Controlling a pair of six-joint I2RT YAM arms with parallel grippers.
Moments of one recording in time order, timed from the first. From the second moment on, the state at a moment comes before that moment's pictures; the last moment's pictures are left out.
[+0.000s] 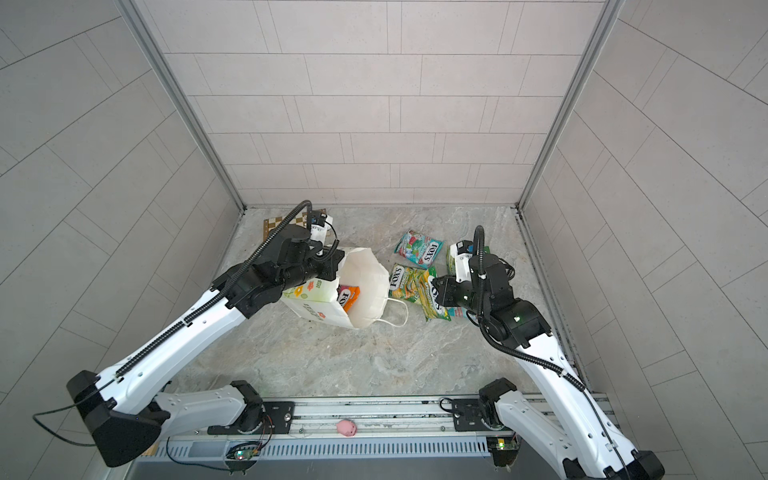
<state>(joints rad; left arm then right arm) -0.66 1.20 1.25 -0.60 -0.06 -0.37 0.35 0.83 0.91 -0.69 -0.22 0.47</state>
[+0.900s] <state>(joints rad) -0.66 1.16 1.23 -0.60 -0.08 -0.37 0.38 0.80 0.60 -0.58 -0.35 0.64</state>
